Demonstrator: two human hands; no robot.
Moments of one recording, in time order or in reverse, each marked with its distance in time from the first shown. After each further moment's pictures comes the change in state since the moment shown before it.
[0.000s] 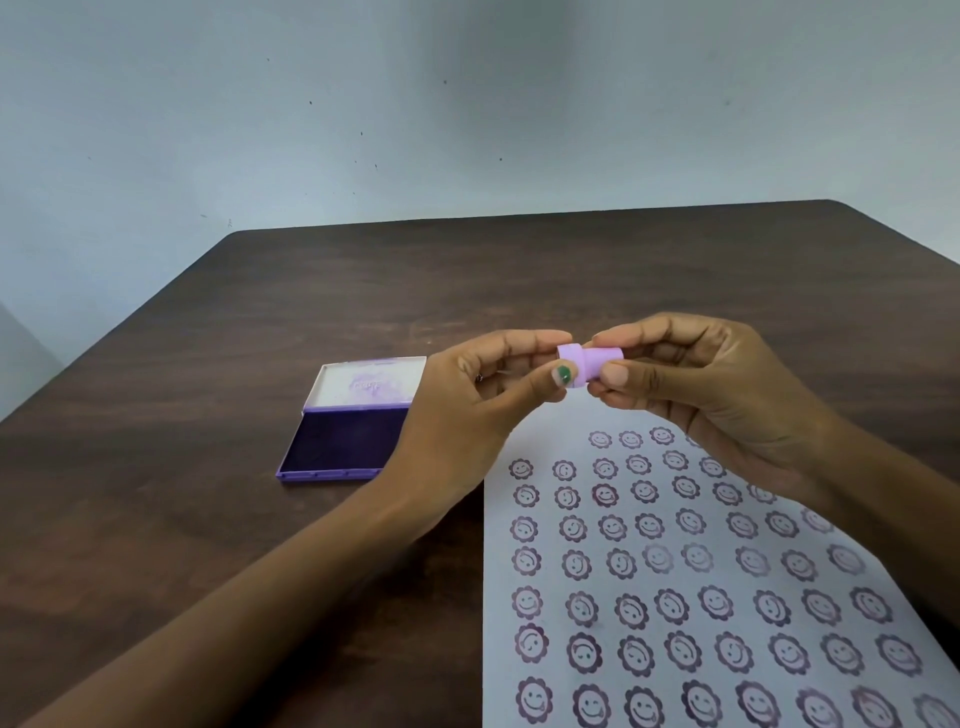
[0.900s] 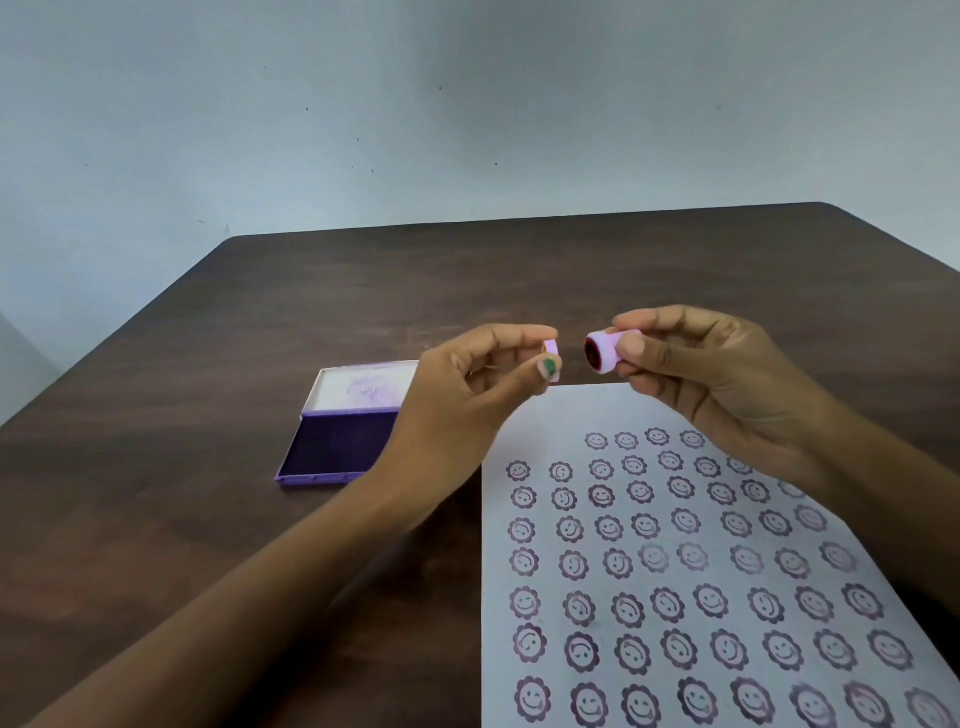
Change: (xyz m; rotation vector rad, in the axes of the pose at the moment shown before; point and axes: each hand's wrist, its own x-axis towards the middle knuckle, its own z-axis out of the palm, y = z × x) left_hand 0.005 0.004 -0.005 0.038 0.019 -0.009; right_hand 0.007 0.001 -0.014 0.104 0.123 0.071
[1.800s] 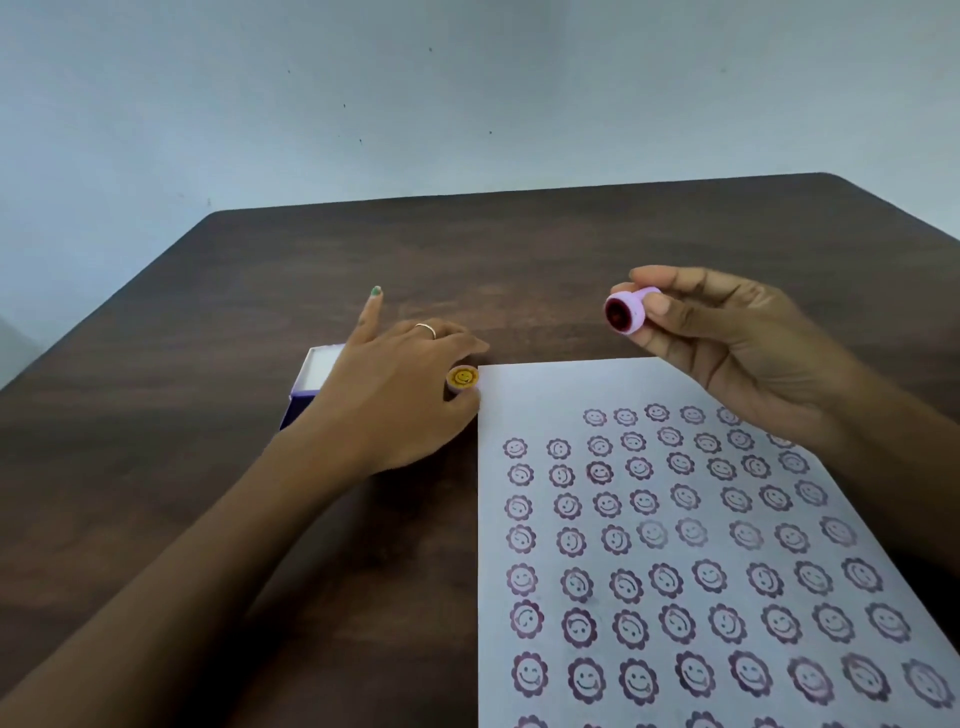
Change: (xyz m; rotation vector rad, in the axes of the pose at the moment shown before) left_hand 0.010 -0.009 -0.039 1.215 -0.265 0.089; right_hand 0.005 -0.002 -0.010 0.101 0.056 0.001
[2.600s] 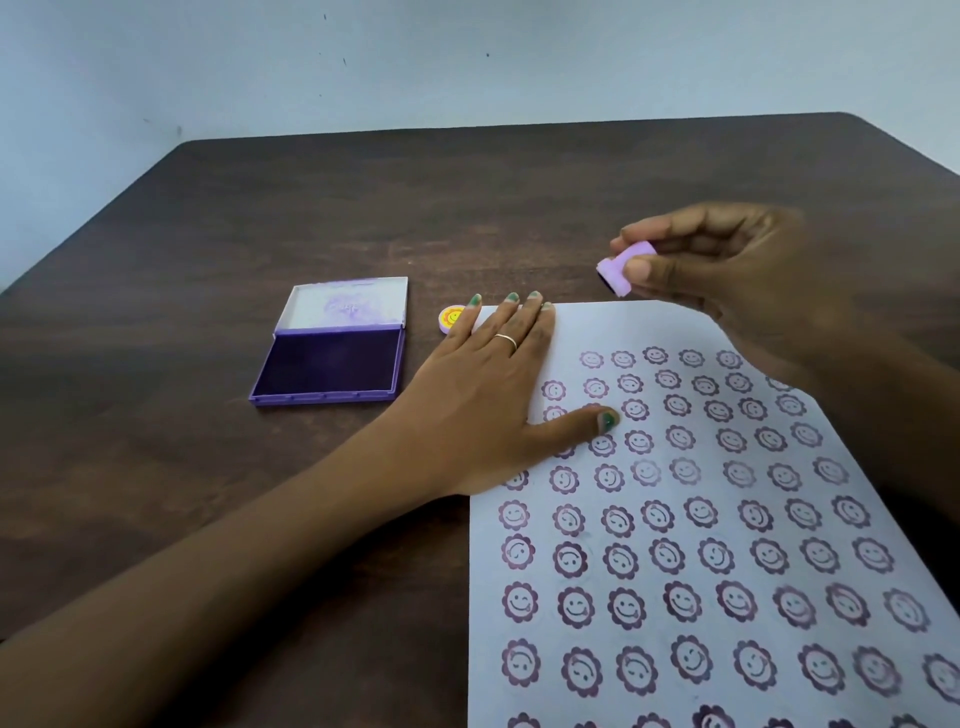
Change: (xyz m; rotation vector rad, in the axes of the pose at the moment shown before) left_hand -0.012 0.048 0.033 -0.132 -0.241 0.116; right_hand 0.000 0.004 -0.002 -0.445 -0.022 -0.205
